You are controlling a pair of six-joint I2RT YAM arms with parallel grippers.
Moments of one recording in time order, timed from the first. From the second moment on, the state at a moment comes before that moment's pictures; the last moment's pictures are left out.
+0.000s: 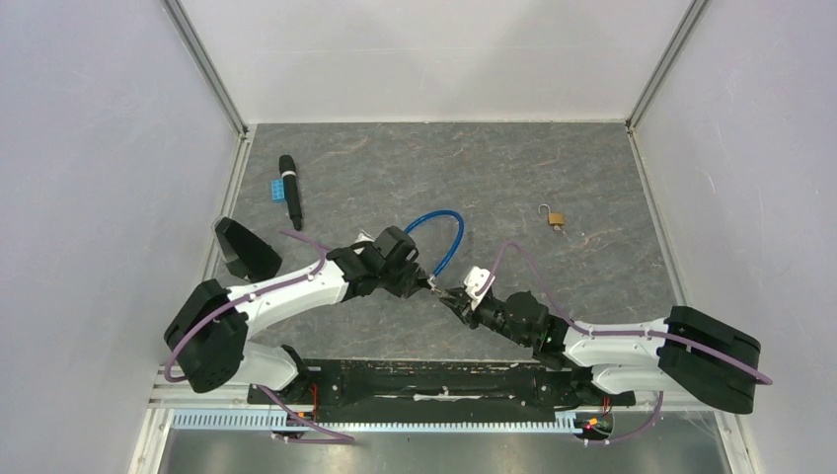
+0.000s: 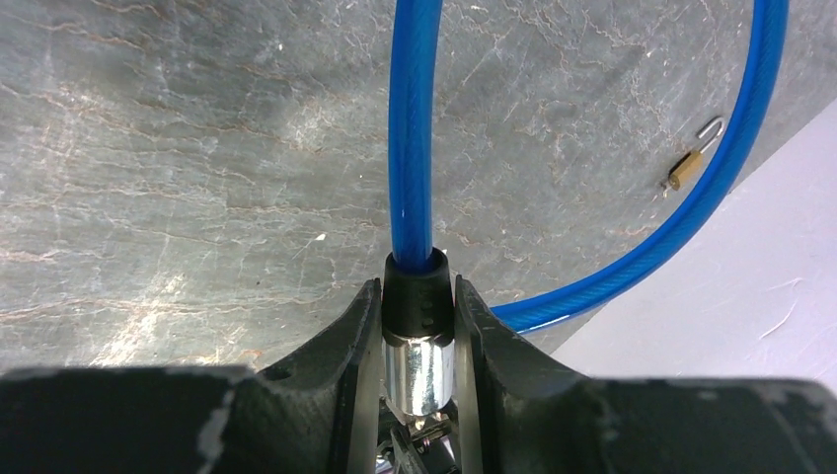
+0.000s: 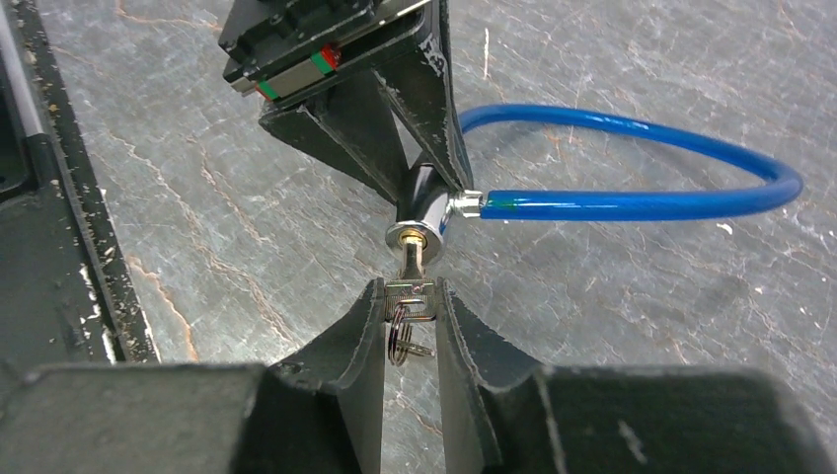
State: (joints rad) left arm -0.85 1.38 0.82 -0.43 -0.12 -1.76; right arm 1.09 1.17 0.19 0.82 0.14 -0.06
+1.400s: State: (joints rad) left arm -0.97 1.47 0.88 -0.38 -0.18 -1.77; right arm 1.07 1.15 0.11 0.72 0.23 -0.11
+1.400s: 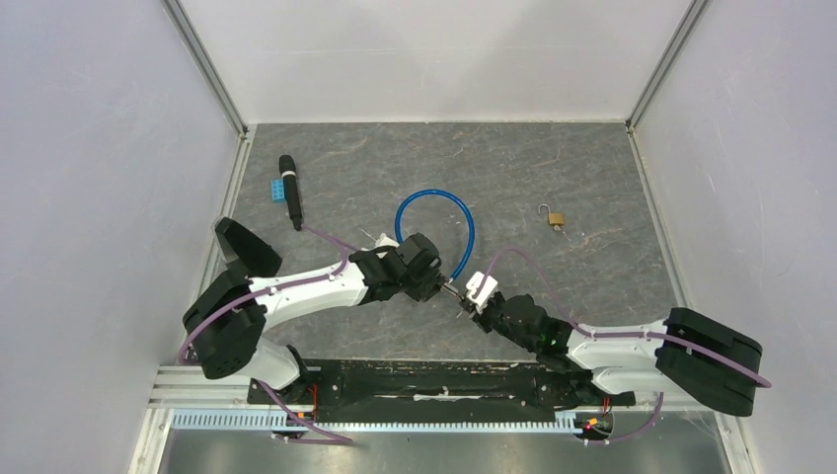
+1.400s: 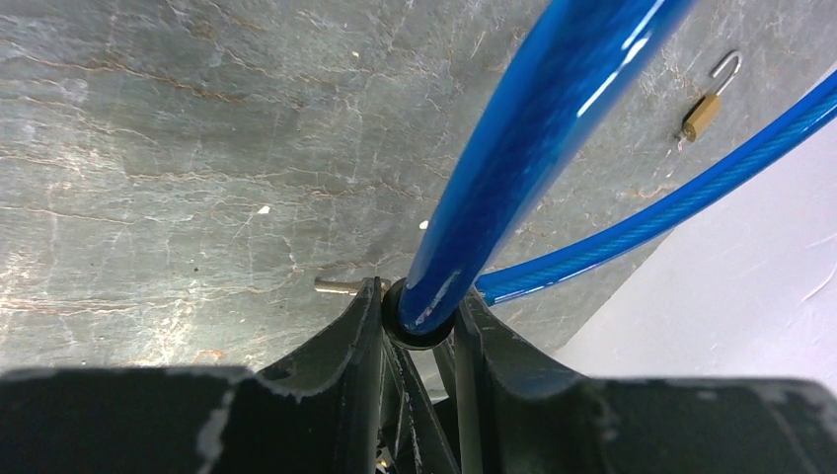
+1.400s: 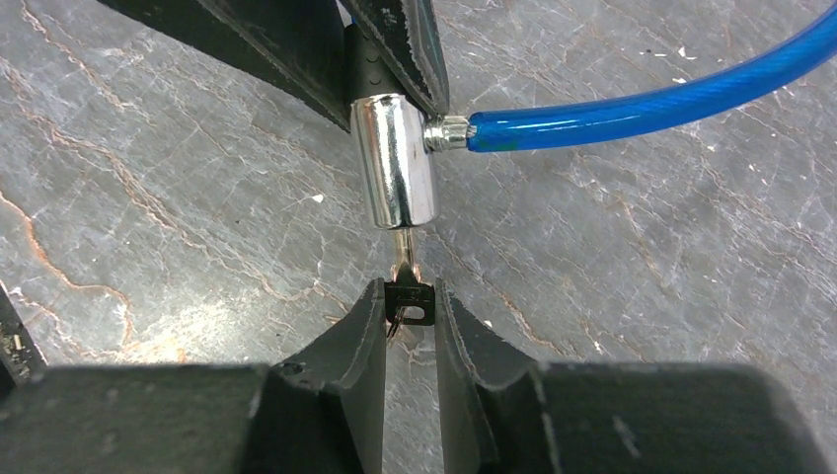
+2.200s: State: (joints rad) left arm -0.99 1.49 0.94 -0.44 -0.25 -1.76; right arm 0.95 0.99 0.27 0.39 -0.02 -0.07
